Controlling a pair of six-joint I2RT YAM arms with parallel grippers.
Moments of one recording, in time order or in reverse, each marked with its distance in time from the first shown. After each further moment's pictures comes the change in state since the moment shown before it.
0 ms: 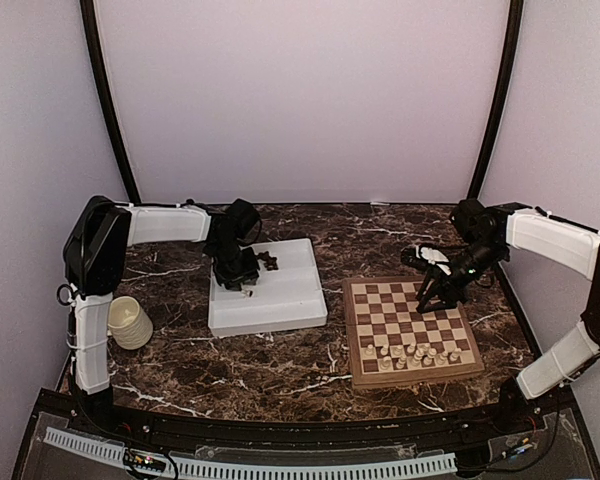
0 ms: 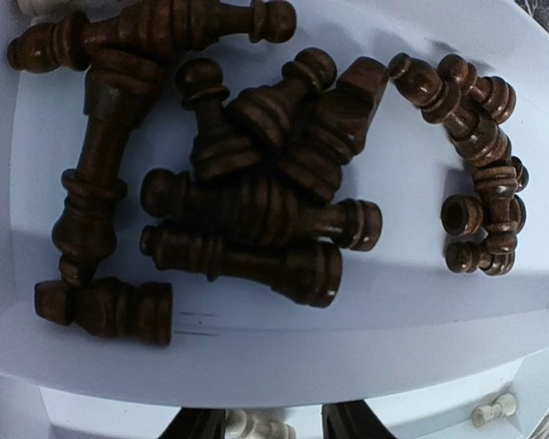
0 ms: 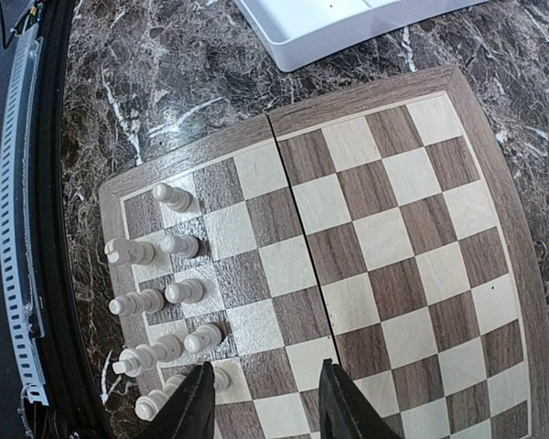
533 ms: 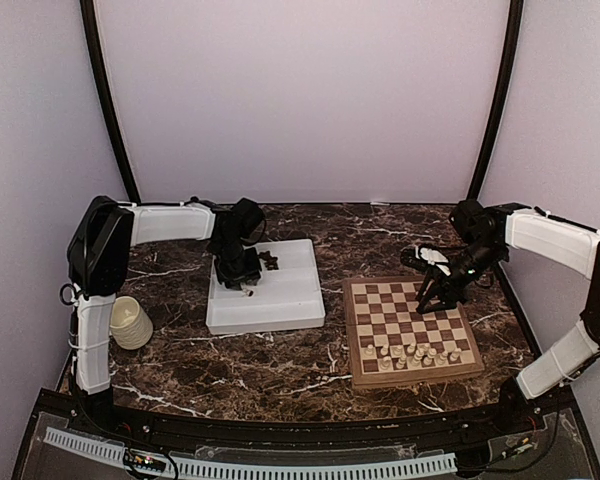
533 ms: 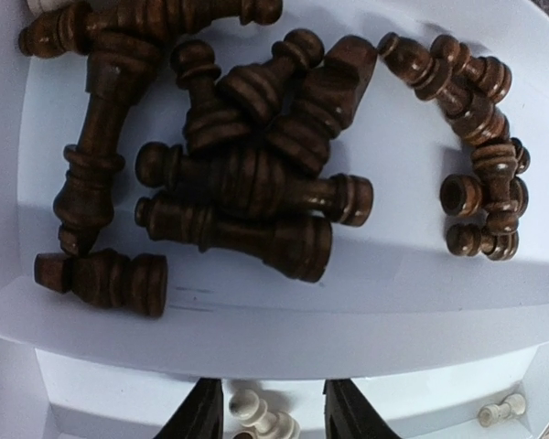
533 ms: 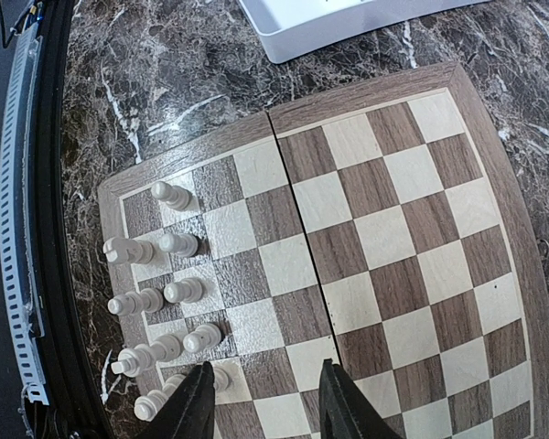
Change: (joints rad) left arm -0.013 0.025 0.065 -0.066 -0.035 0.043; right arm 0.000 0.007 0.000 0.000 0.002 0.000
